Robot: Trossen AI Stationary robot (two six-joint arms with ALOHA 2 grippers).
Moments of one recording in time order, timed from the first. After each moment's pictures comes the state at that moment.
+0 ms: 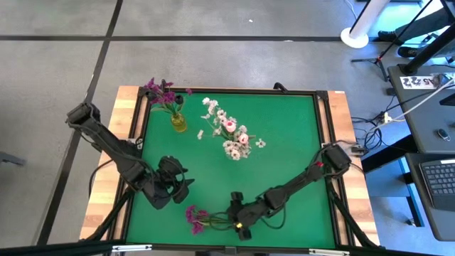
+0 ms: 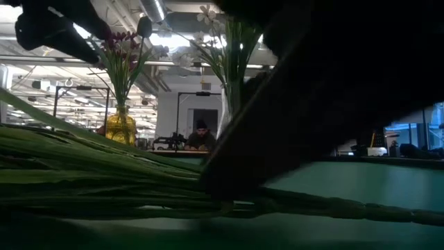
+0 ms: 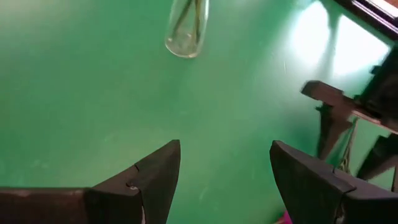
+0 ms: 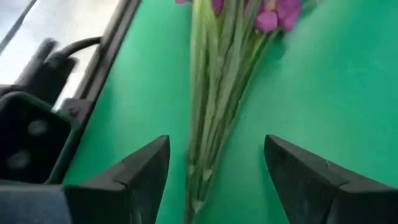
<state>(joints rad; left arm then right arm) -0.71 1.33 0.91 -0.69 -0.75 -1.33 0.57 2.13 1.29 0.12 0.14 0.36</state>
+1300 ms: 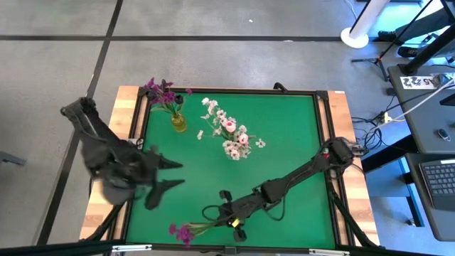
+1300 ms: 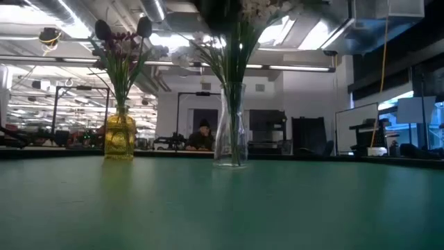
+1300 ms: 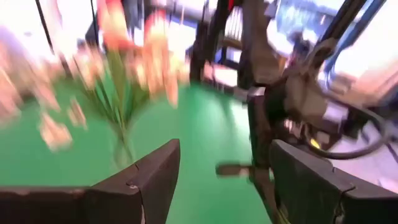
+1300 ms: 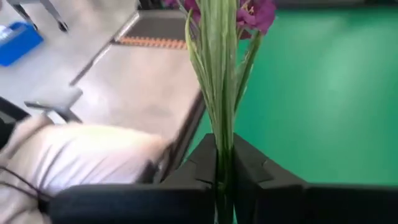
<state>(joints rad) -0.85 1.21 1.31 -0.75 -0.95 -0.84 0.50 2.05 1.45 0.10 -0.02 0.26</state>
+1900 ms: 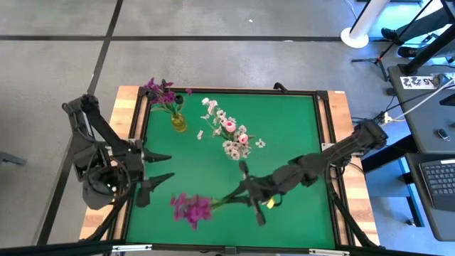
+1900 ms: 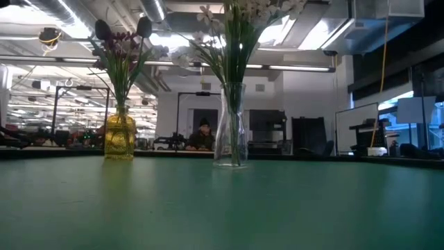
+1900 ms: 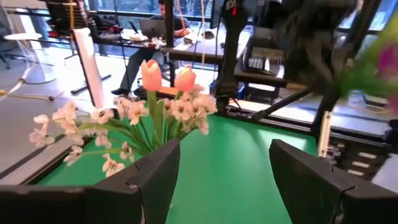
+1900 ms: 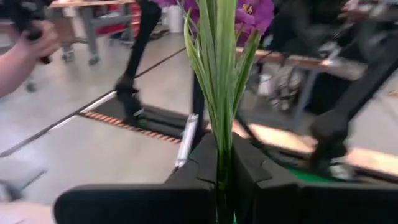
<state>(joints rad) -0.99 1.16 1.28 -0.76 -1.25 -0.70 0.50 1.63 1.45 0.06 0.15 -0.02</state>
